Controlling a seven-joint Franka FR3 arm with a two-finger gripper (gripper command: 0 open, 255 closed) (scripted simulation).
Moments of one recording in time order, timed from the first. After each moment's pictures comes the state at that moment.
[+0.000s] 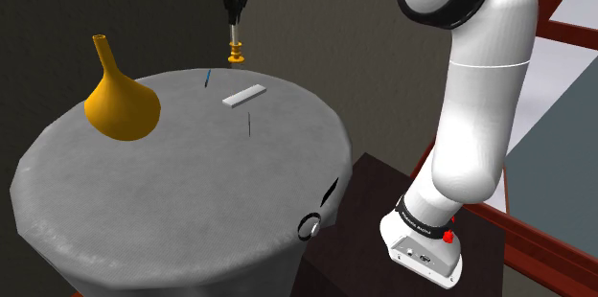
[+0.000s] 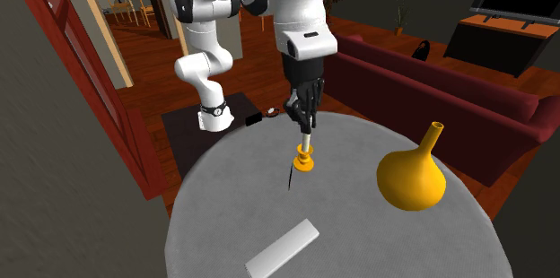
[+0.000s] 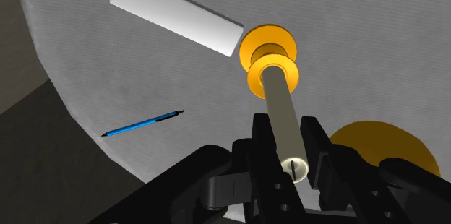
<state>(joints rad) 0.05 0.32 -0.01 -1.26 0.07 1.74 -0.42</state>
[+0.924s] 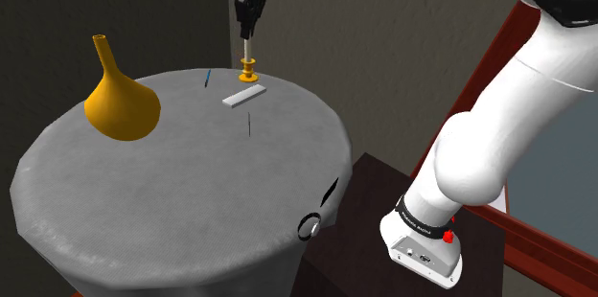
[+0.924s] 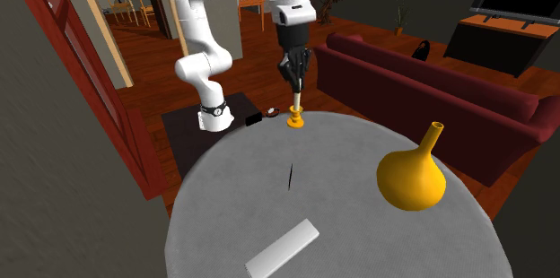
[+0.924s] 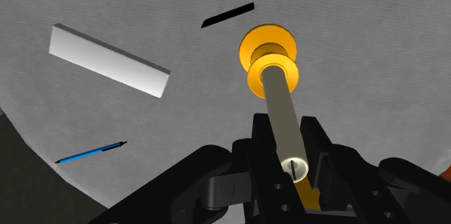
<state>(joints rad) 0.14 -0.13 0.05 -1.82 0.05 1.85 -0.27</state>
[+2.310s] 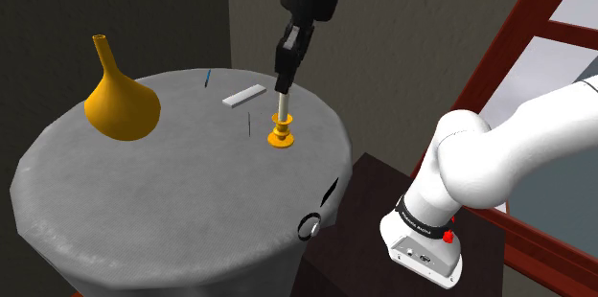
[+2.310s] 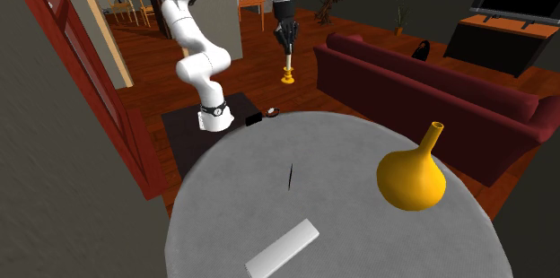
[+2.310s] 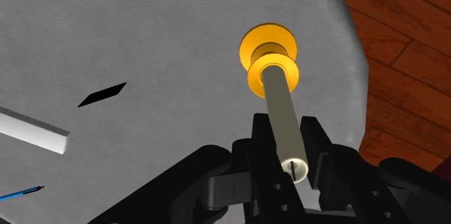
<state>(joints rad) 0.30 -0.68 0.29 -2.27 0.16 1.77 0.07</state>
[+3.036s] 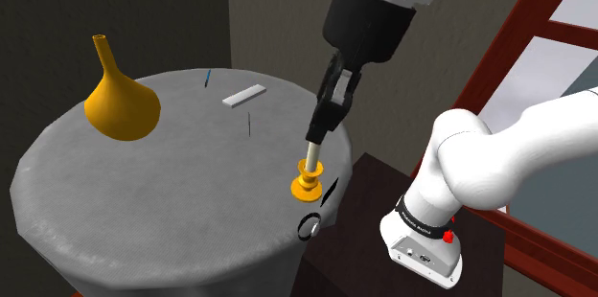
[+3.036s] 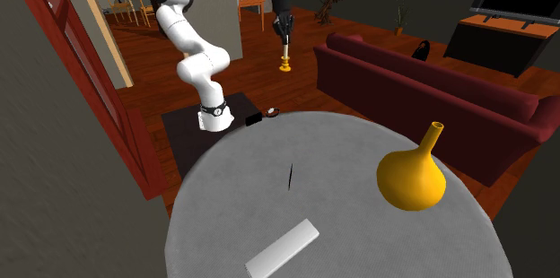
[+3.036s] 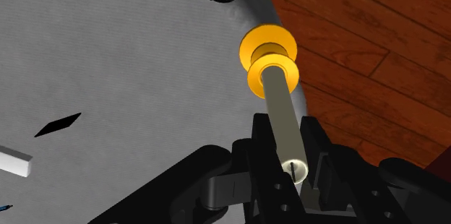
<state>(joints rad) 0.39 -0.83 0.44 -2.32 0.27 1.70 0.26</state>
